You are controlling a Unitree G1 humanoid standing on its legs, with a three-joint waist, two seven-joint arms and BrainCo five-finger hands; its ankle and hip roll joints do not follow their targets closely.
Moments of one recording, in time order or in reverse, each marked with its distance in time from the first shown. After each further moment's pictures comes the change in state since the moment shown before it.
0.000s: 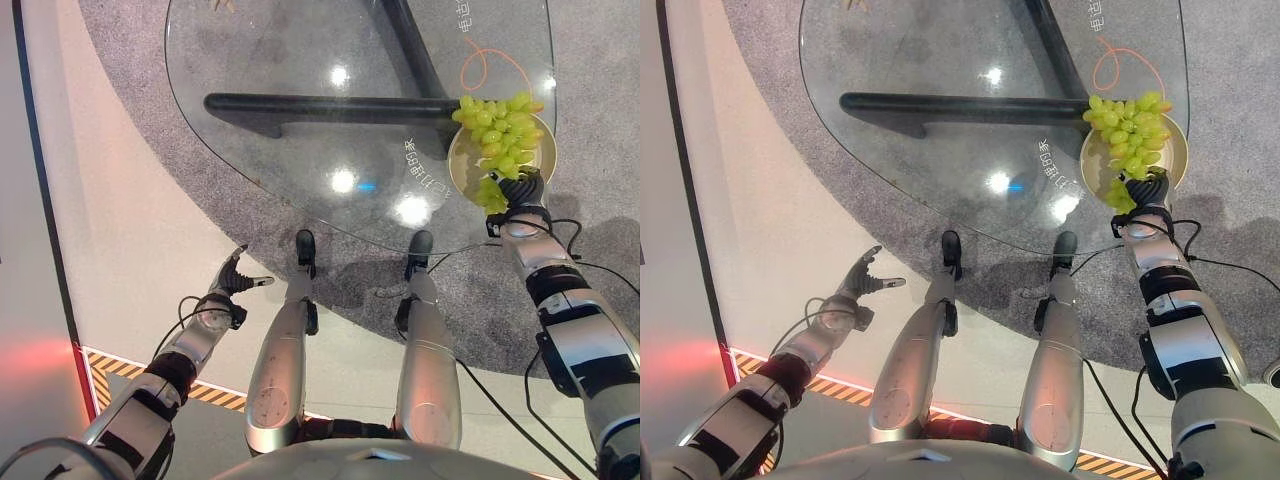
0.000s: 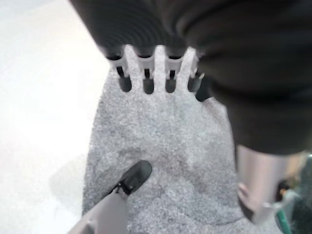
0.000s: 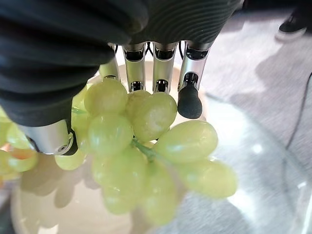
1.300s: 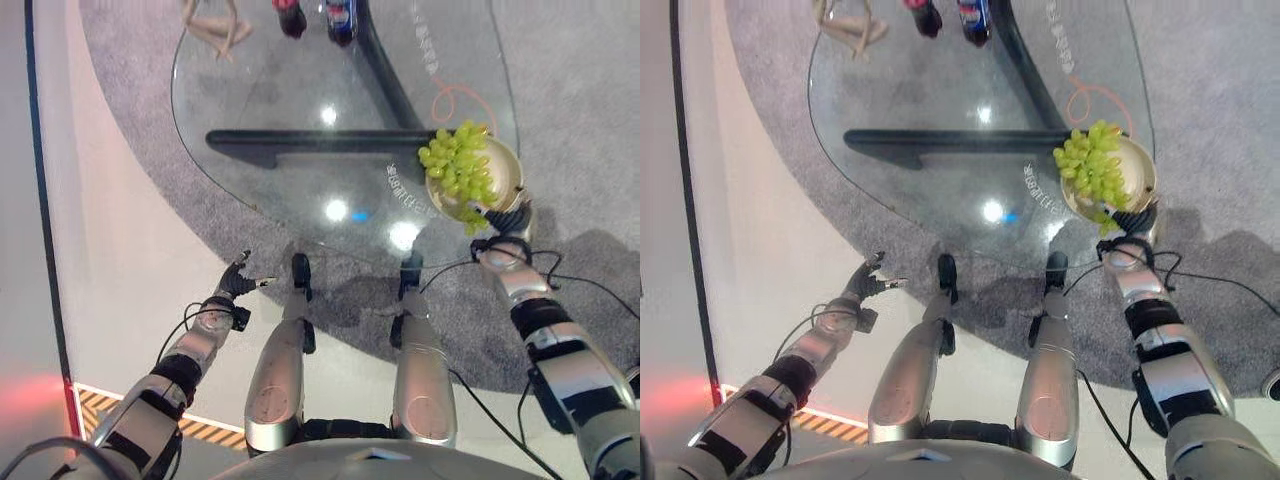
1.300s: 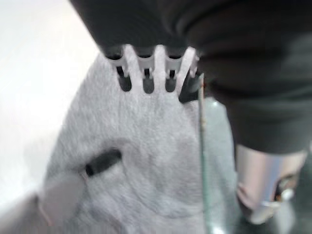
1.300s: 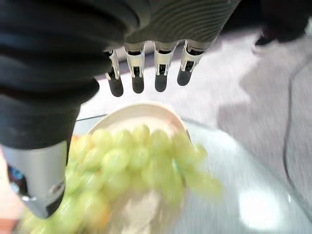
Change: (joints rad) left arm 0.058 -0.071 0.102 0.066 -0.180 -0.020 -0.145; right arm 0.300 0.133 -0.043 -0.247 0.103 -0.047 -0.078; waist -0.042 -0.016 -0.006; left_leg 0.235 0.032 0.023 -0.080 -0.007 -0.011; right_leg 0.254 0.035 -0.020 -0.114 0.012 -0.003
